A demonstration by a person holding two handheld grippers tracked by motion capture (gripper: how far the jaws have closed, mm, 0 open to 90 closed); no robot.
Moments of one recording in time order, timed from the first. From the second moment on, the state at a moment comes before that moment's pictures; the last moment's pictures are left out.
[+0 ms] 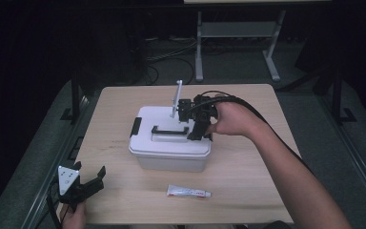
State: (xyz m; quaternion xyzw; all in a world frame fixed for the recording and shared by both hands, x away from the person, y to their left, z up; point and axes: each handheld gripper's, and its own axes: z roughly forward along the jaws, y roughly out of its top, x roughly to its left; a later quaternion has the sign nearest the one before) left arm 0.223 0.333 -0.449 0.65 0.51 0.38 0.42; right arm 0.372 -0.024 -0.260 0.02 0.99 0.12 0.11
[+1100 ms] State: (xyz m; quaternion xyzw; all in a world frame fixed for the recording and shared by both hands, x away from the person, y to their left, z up) left arm 0.224 0.333 -0.450 0.64 0.51 0.38 0.42; right arm 0.395 0.028 -0.278 0.02 0.99 0.10 0.08
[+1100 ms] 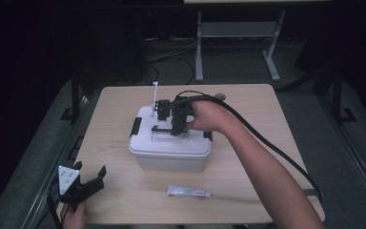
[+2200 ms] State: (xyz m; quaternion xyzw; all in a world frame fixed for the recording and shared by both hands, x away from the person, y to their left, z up) left arm 0.224 0.338 -0.451 0.64 0.52 0.38 0.42; right arm 0.436 0.037 -0.275 0.05 0.99 0.10 0.04
